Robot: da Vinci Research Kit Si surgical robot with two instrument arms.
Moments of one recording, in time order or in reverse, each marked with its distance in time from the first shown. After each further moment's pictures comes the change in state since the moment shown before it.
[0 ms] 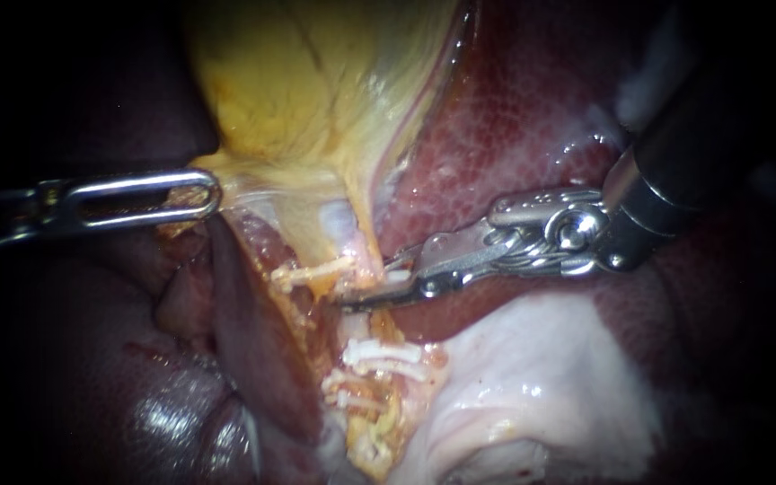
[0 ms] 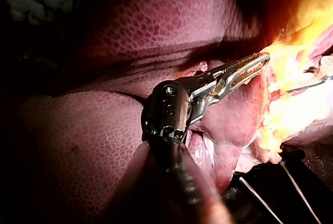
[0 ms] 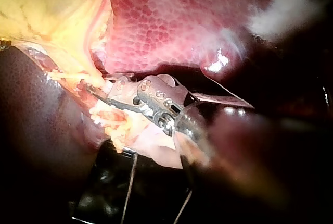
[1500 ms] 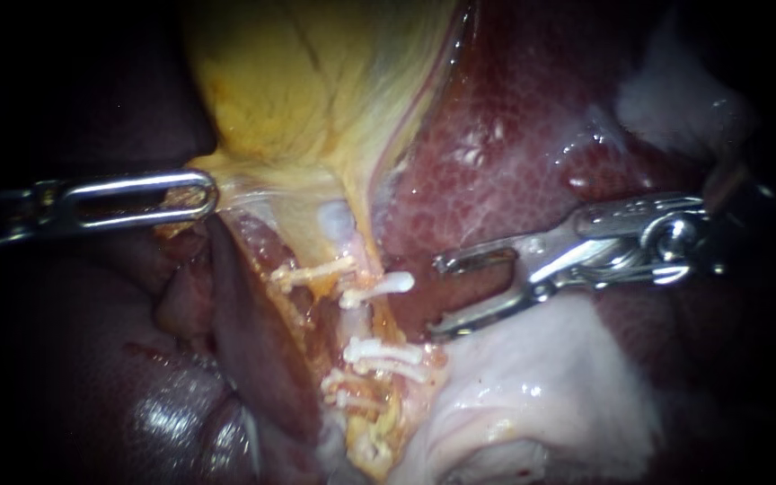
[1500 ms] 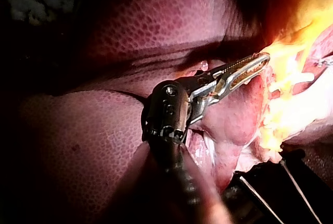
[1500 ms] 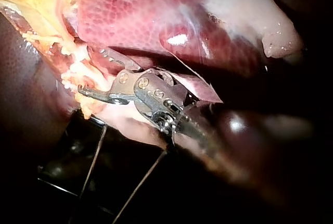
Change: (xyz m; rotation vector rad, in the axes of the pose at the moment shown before) right arm 0.000 -0.006 -0.012 -0.071 0.089 -0.153; left arm 0.000 0.000 0.000 0.000 0.000 0.000
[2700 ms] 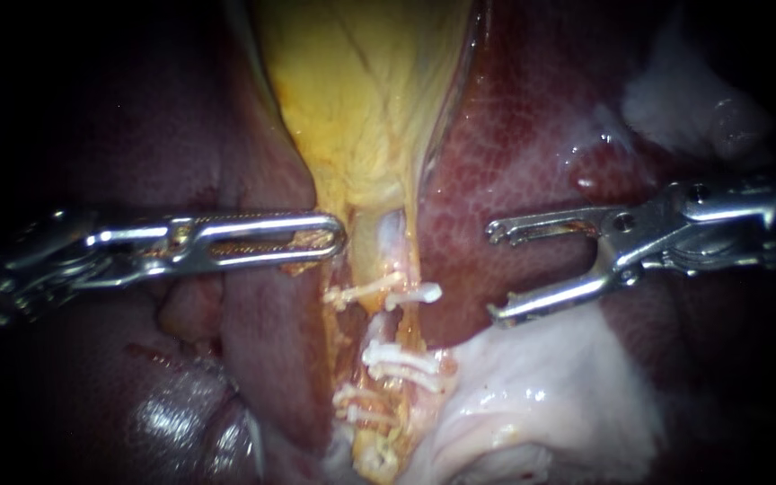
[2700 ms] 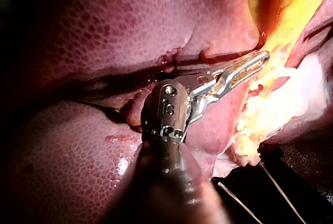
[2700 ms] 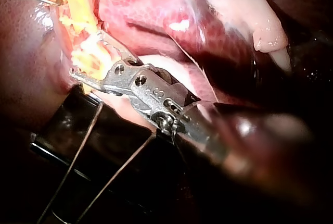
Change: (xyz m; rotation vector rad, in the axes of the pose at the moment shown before) right arm 0.002 -0.002 -0.003 0.001 0.059 -0.051; left arm 0.006 0.000 0.012 0.030 0.022 0.035
